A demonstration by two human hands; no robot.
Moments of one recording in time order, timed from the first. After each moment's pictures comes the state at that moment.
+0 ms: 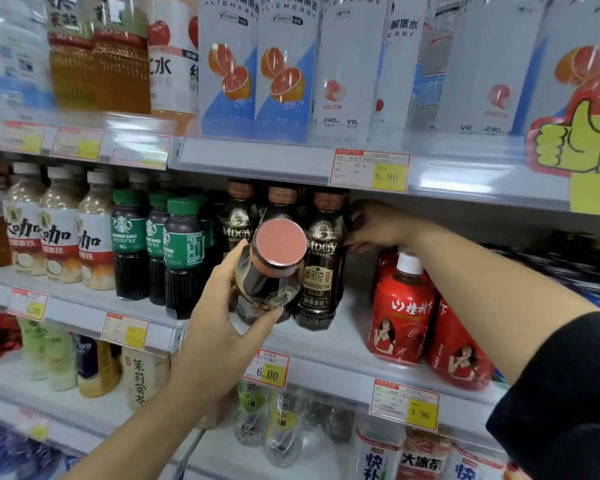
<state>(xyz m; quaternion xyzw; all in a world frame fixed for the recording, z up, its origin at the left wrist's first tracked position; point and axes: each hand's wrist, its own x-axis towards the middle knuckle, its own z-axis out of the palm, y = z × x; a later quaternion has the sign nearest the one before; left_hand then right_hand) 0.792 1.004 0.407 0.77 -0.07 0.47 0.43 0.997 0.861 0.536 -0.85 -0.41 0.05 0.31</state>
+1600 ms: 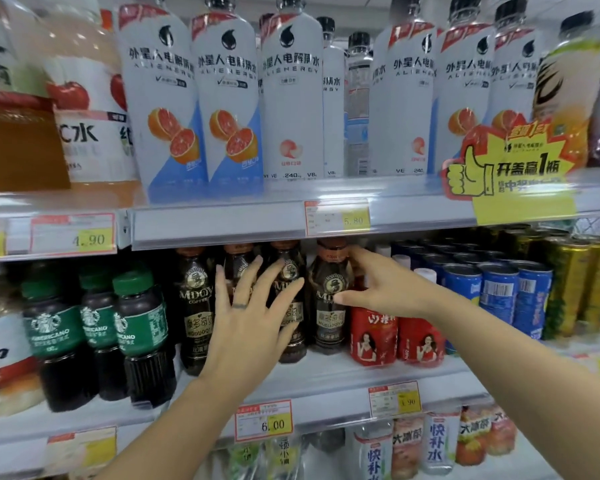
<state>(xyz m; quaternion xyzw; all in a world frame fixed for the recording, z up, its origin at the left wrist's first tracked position) 0.861 1.030 0.451 0.86 -0.16 0.48 -0.08 0.889 0.817 0.522 -0.90 -0.32 -0.14 0.27</state>
